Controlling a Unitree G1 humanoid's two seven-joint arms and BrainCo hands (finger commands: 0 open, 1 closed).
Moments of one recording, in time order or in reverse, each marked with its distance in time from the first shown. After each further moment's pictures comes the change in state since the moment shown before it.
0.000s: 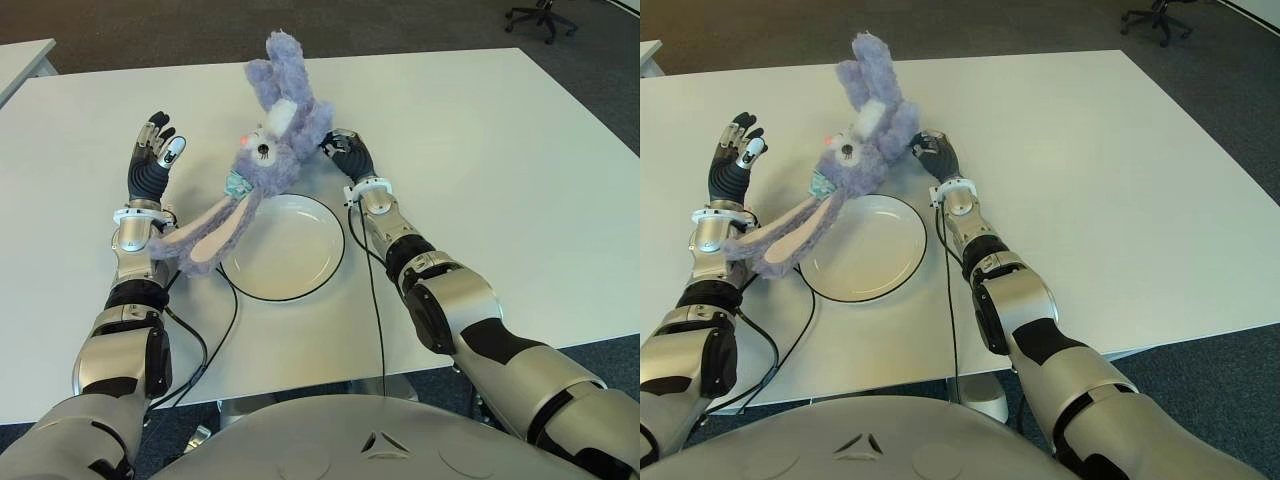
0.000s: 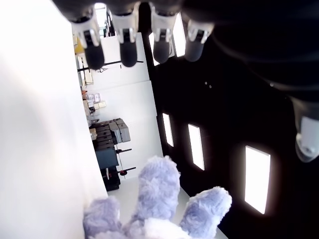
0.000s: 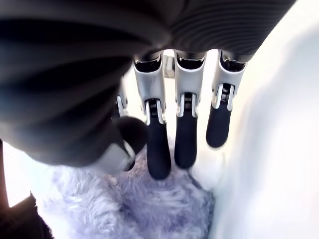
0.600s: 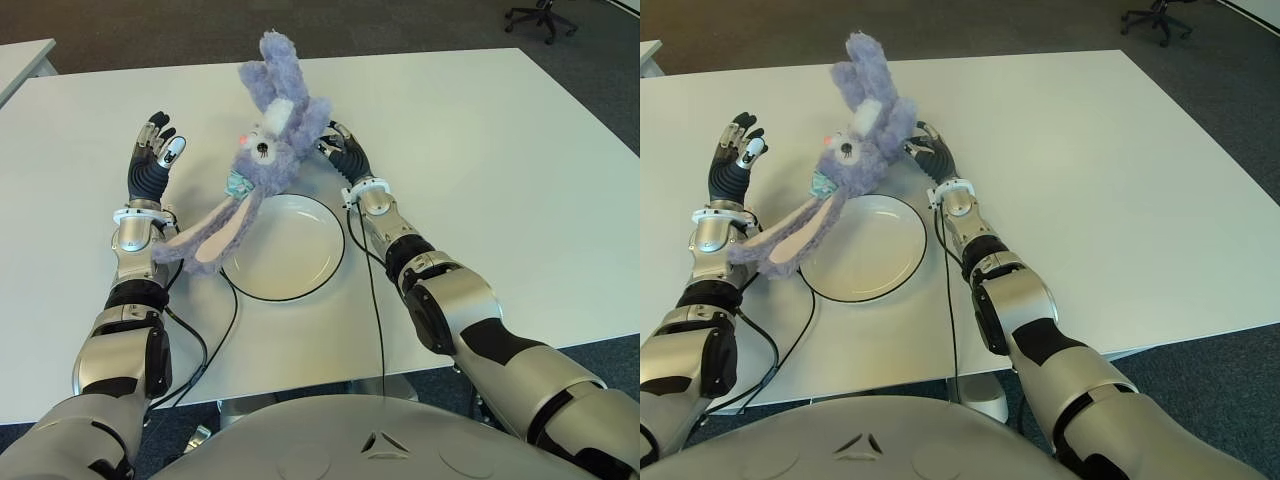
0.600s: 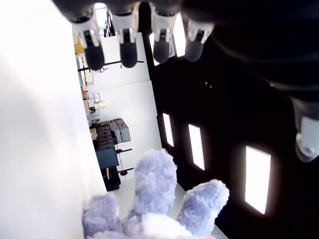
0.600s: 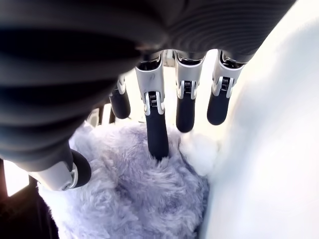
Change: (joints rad) left arm 0.000 0.000 0.000 0.000 0.000 0.000 0.000; right arm 0.000 0.000 0.025 0.000 -0.016 0.004 0.015
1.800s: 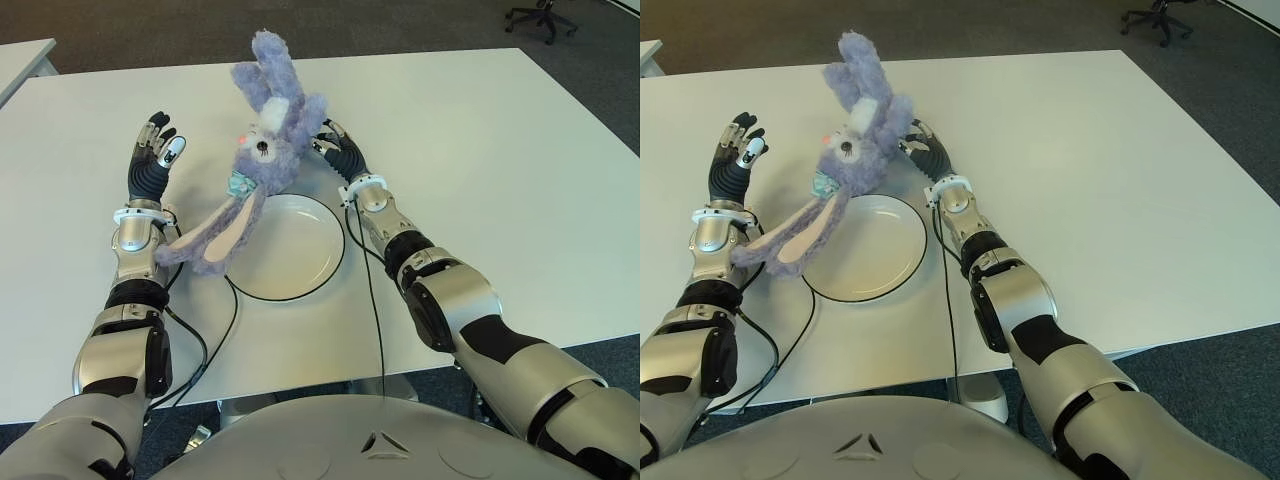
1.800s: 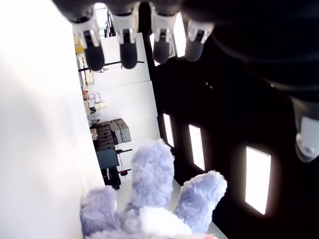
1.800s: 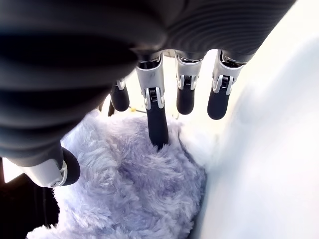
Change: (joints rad) left arm -0.004 0.000 0.001 0.004 0.000 0.001 0.000; right arm -0.025 0.000 0.019 0.001 -0.014 0.036 0.020
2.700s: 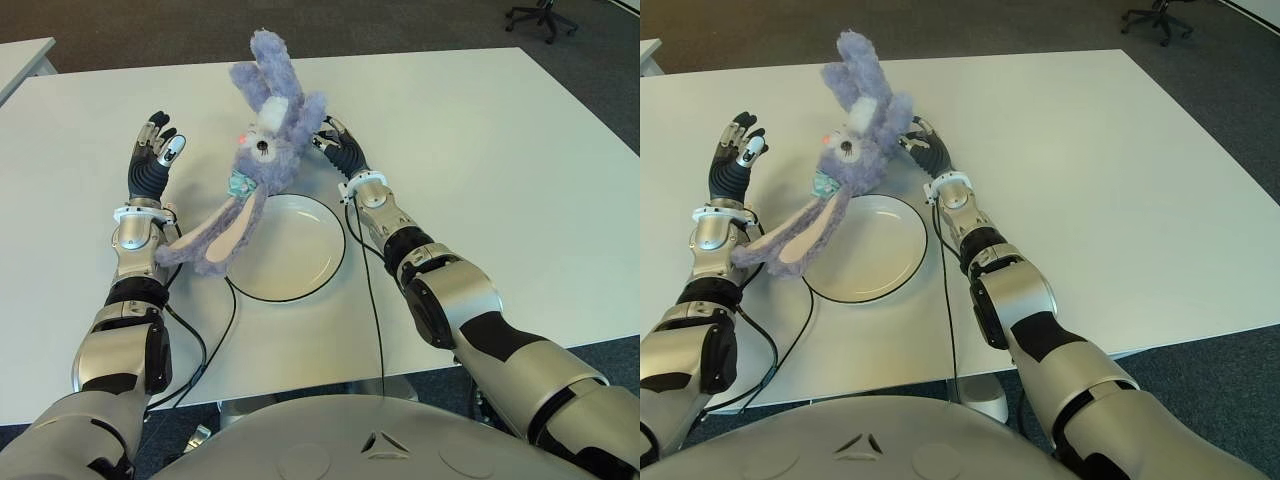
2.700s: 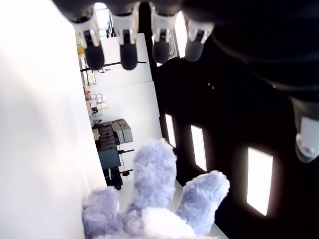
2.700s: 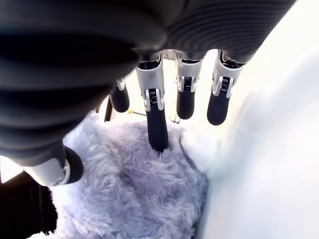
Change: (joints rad) left arm -0.019 0.006 0.000 0.030 0.000 0.001 0.000; right arm -0.021 0.001 0.000 0.008 -0.003 0.024 -0.018
